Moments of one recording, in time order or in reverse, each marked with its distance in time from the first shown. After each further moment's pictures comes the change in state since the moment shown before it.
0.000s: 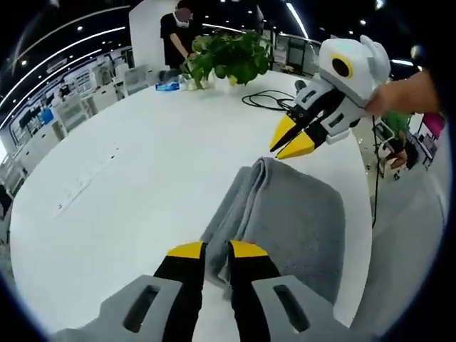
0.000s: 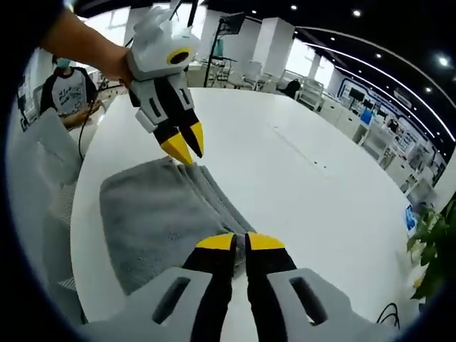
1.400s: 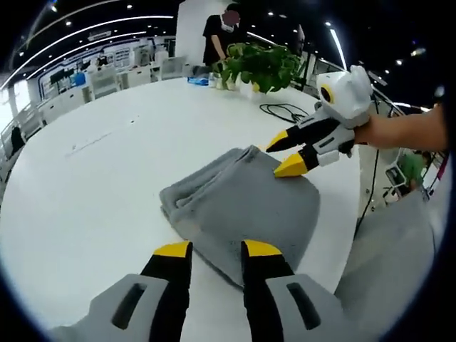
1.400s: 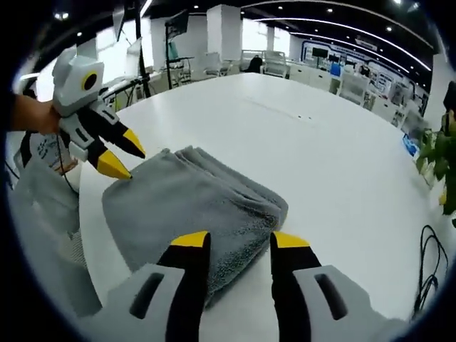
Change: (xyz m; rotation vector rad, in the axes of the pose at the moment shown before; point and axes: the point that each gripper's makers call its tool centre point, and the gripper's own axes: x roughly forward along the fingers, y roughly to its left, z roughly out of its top) left arm -0.024 -0.058 -0.052 -0.306 -0.032 0.083; right arm 0.001 0.028 -0.047 0.355 0.074 -0.047
